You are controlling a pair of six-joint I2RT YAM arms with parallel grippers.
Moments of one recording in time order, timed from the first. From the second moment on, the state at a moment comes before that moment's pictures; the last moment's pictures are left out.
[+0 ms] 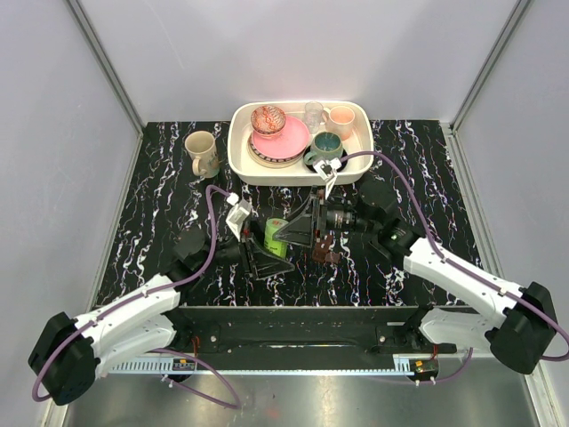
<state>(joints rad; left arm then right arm) -0.72 0.88 0.39 0.68 0.76 -0.75 0.78 1.15 0.88 0.29 -0.68 0.73</state>
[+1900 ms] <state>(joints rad) -0.81 0.89 0.63 0.04 0.39 -0.44 0.89 1.19 1.03 -0.12 -0.11 0.81</state>
